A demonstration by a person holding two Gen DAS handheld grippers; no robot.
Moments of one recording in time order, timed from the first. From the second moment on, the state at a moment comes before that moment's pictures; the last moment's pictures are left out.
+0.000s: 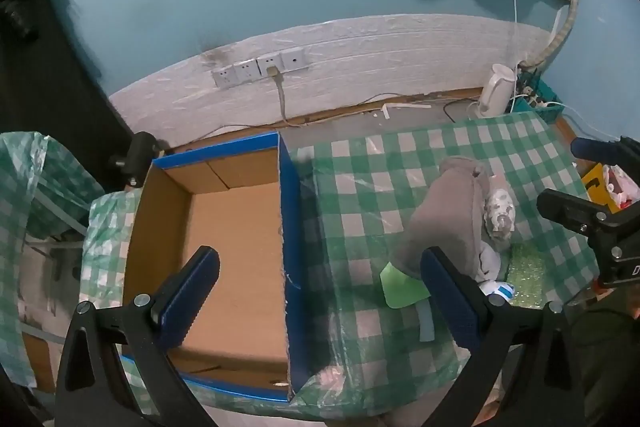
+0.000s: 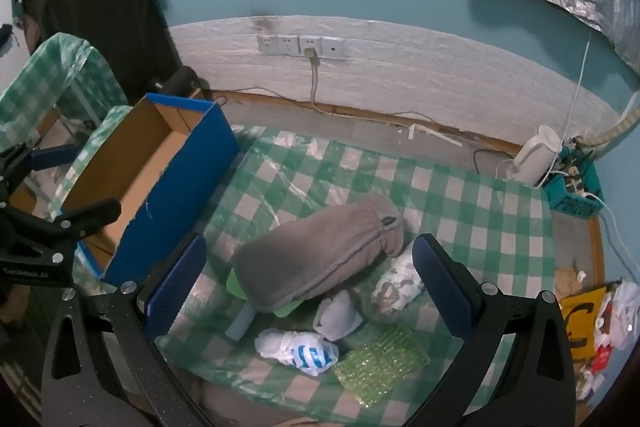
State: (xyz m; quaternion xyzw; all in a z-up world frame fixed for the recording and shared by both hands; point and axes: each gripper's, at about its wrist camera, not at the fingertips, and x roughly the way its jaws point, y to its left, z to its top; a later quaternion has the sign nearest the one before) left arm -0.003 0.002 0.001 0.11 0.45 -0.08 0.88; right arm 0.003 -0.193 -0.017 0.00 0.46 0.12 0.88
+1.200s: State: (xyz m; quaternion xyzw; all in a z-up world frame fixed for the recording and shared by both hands) left arm -0.007 -0.005 -0.002 0.12 0.46 -0.09 0.88; right arm 0.004 -0.194 -0.015 -0.01 0.46 0.11 0.88
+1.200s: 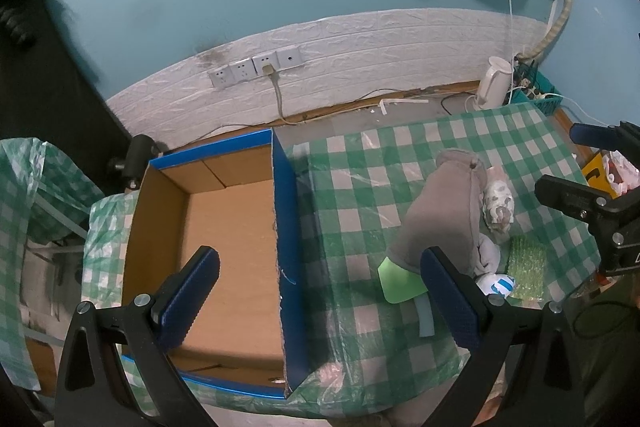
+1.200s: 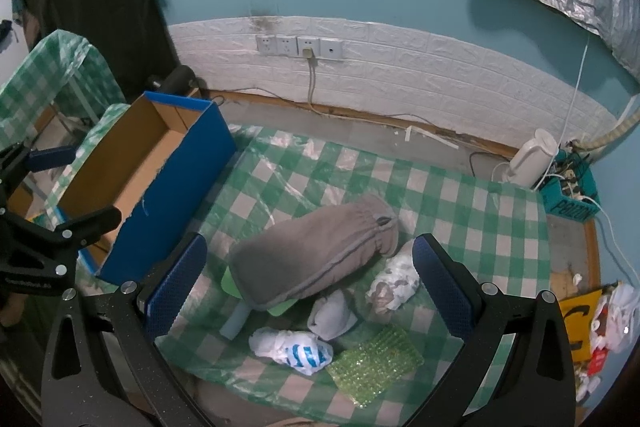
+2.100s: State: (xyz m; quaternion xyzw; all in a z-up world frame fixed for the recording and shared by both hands) left arm -0.012 -0.006 -0.008 0.13 0.46 -0.09 0.88; right arm 0.003 -0.195 -0.016 -0.01 0.46 0.12 0.88
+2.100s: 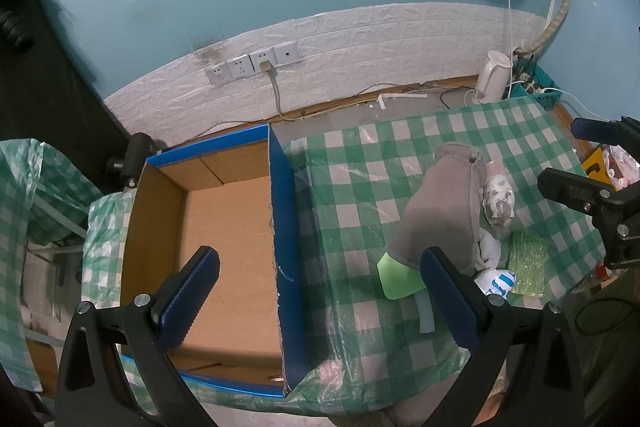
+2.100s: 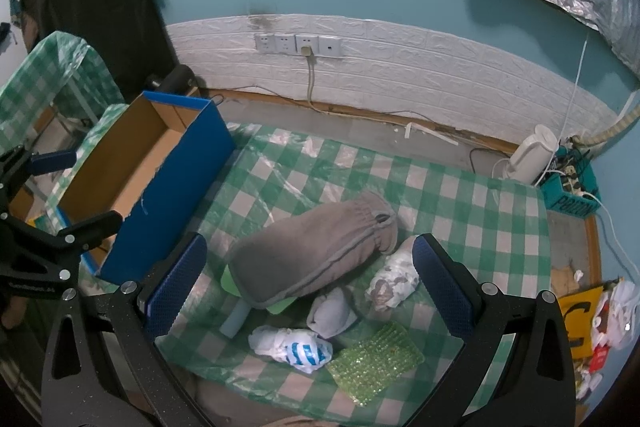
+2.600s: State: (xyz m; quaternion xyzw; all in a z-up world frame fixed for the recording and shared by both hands) left arm -0.010 -0.009 -0.015 0.13 0.47 -0.09 0.87; right arm 0.002 -0.204 -0.020 -0.01 0.46 0.11 0.88
